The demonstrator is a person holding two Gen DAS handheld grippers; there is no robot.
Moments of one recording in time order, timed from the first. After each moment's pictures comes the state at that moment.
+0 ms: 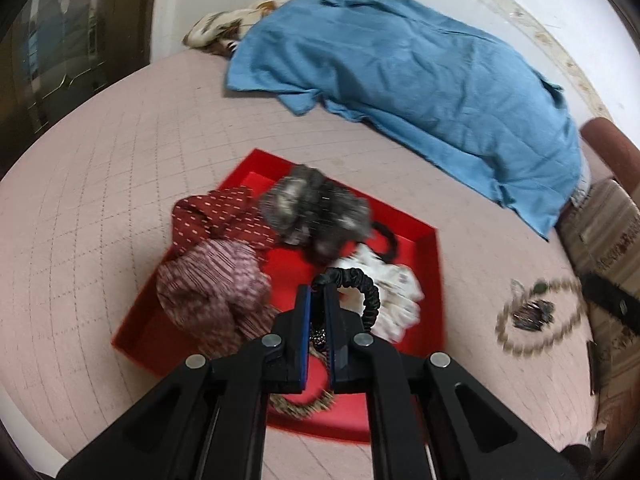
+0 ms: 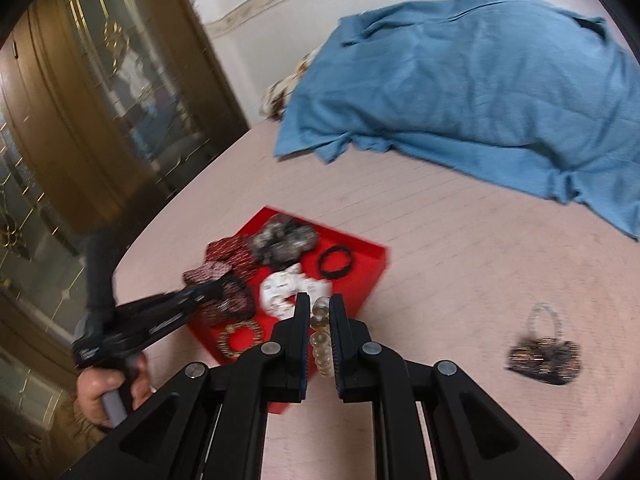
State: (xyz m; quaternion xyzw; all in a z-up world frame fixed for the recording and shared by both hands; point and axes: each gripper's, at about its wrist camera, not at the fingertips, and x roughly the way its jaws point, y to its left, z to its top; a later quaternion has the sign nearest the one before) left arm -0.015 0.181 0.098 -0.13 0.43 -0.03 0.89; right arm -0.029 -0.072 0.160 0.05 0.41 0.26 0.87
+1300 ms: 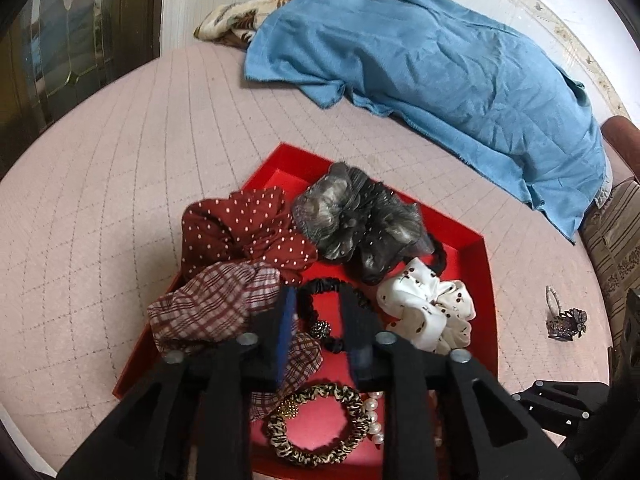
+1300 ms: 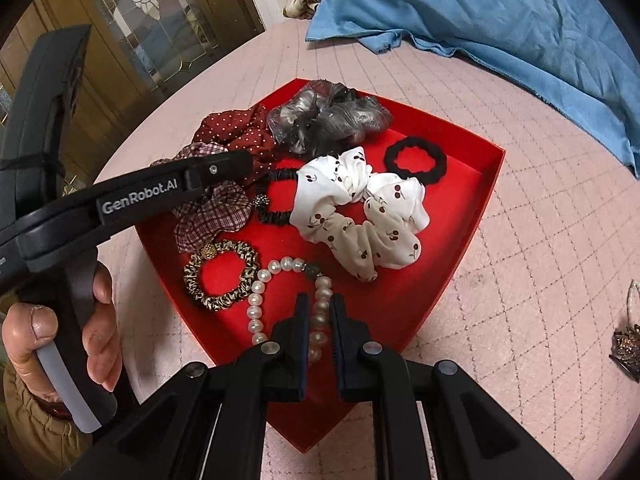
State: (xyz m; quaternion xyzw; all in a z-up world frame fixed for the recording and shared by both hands) left arm 0.008 0.195 0.075 -0.12 0.43 -0.01 0.89; right arm -0.012 0.022 0.045 -0.02 0.51 0.28 0.82
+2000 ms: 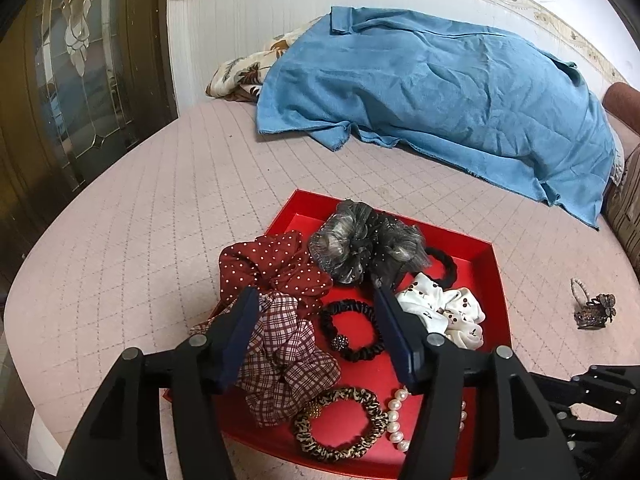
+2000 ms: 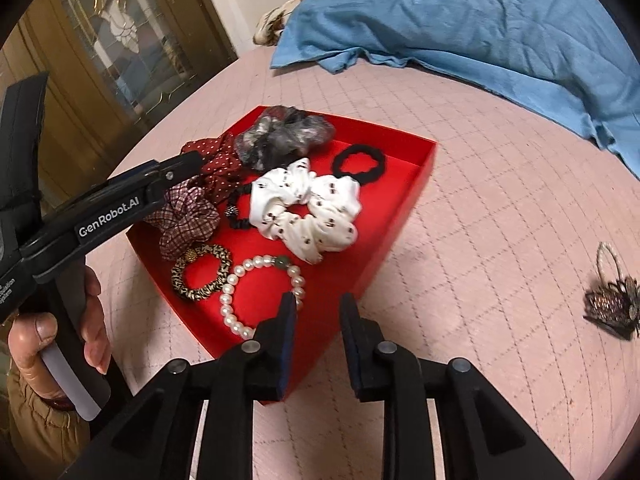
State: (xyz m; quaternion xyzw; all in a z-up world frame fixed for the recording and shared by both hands) left arm -0.015 0.178 0.098 -0.03 0.37 0.04 0.93; right arm -0.033 -0.024 0.057 0.02 0.48 0.23 0.84
